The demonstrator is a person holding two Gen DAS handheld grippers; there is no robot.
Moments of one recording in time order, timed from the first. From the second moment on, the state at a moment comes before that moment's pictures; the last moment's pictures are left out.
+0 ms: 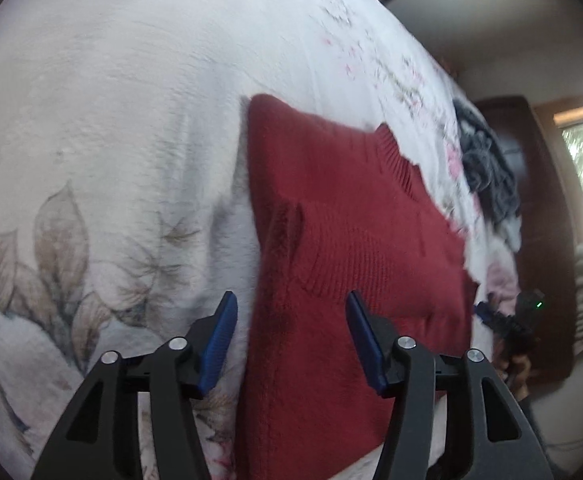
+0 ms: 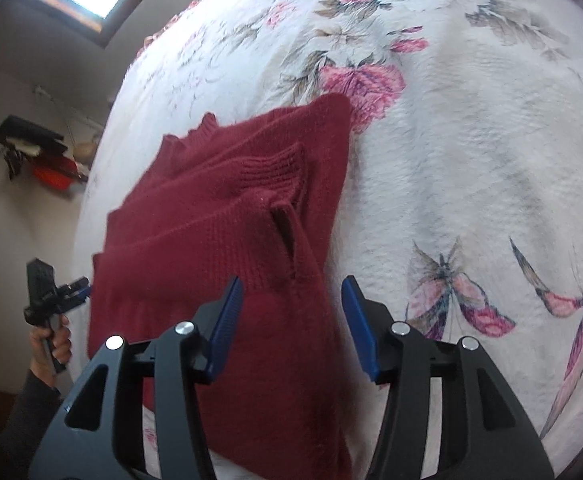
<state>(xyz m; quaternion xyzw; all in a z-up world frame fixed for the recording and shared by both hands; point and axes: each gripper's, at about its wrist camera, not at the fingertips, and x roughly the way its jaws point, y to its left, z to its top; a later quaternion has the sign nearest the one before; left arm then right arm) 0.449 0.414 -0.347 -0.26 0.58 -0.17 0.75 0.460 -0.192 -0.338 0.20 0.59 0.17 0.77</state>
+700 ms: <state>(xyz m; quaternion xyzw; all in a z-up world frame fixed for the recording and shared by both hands) 0.409 0.396 -0.250 -0.19 0.45 -0.18 0.85 0.436 -0.167 -0.278 0.11 0.51 0.17 0.83</state>
